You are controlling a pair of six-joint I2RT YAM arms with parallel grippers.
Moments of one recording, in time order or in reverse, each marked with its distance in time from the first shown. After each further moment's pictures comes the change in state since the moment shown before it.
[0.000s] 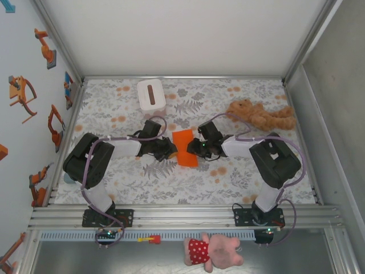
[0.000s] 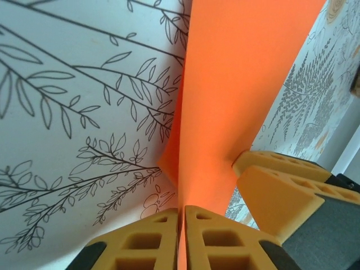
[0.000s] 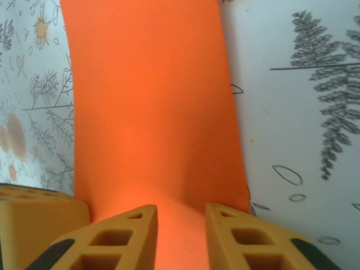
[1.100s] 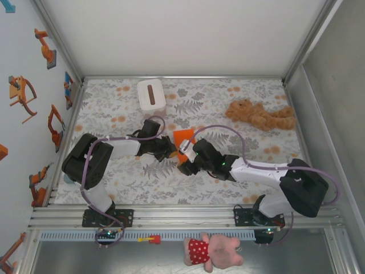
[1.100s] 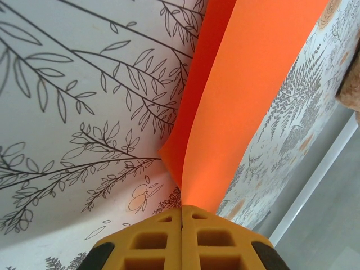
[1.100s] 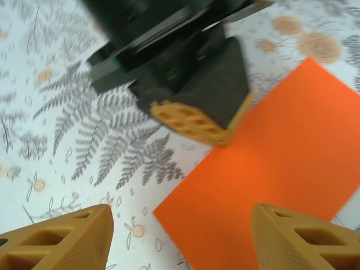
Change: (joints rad) left arm 0.007 -0.010 0.001 -0.001 0.030 -0.071; right arm 0.333 -0.339 -0.192 0.076 0.288 -0.872
